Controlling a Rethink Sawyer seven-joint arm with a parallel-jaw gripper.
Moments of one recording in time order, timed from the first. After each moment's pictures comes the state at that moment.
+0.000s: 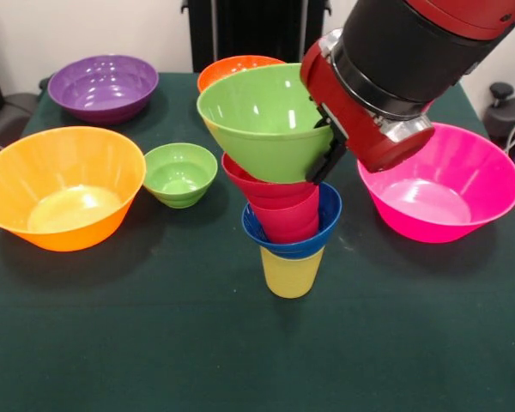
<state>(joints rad) 0.05 -0.02 -0.81 0.48 0.46 1.38 2.51</state>
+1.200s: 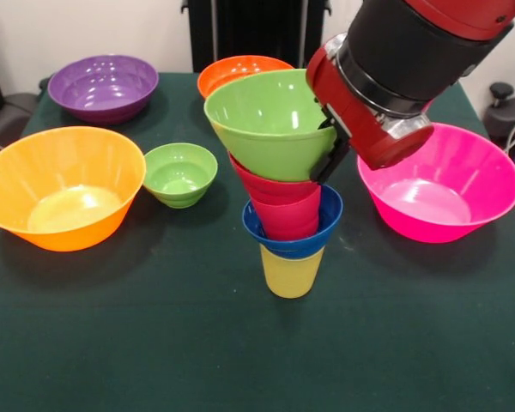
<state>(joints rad) 0.10 -0.05 -0.80 0.63 0.46 1.26 2.51</state>
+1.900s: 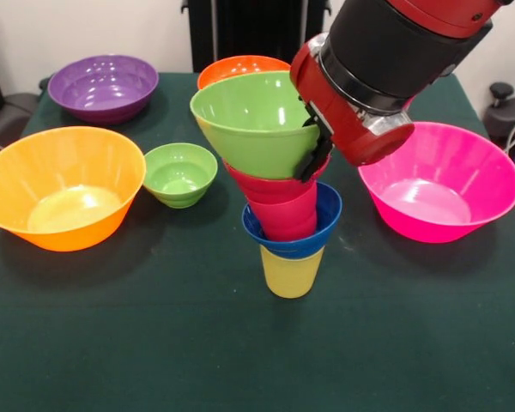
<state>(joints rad) 0.11 -0.07 -0.80 0.67 0.44 1.23 2.51</state>
